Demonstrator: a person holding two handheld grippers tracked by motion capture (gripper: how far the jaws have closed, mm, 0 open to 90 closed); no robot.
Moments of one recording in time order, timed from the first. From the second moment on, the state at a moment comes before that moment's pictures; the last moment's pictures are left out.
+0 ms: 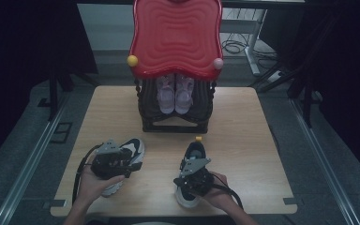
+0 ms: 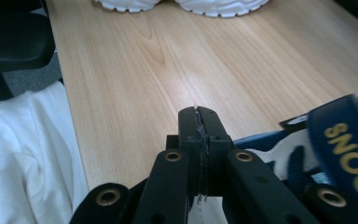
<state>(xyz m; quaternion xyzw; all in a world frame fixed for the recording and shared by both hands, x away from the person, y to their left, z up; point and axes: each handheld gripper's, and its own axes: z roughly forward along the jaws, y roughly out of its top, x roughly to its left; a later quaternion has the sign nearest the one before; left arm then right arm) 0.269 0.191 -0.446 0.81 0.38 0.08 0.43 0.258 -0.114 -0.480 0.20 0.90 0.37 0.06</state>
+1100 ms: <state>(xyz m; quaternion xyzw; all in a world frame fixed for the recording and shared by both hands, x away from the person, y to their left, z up) 0.269 0.195 -0.448 0.82 0.39 0.08 0.42 0.240 -0.143 -0.486 0.21 0.92 0.32 0.06</state>
